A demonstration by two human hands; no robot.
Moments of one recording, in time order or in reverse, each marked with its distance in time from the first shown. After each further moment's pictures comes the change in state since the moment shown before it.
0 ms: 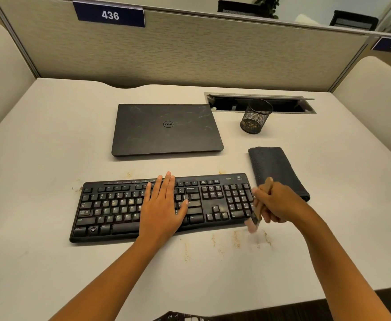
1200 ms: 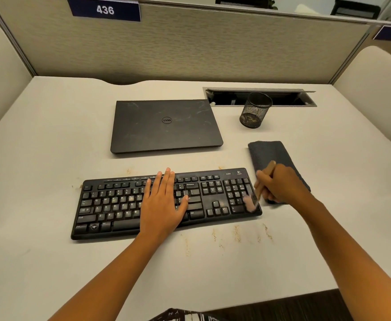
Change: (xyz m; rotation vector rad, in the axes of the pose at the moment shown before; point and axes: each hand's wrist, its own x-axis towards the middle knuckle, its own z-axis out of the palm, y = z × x) left_hand 0.000 0.002 -0.002 0.006 -0.008 0.000; right_hand 0.027 0.008 -0.011 0.012 0.152 -0.138
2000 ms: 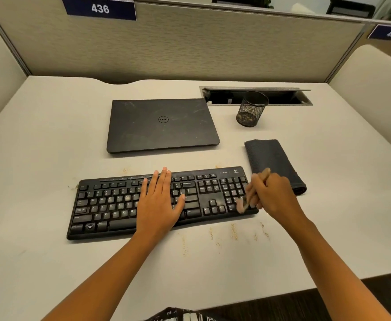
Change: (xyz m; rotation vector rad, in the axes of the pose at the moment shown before) left_hand 0.000 -0.001 0.001 0.006 0.002 0.004; right_hand -0.040 -0.012 0.024 0.129 0.139 -0.030
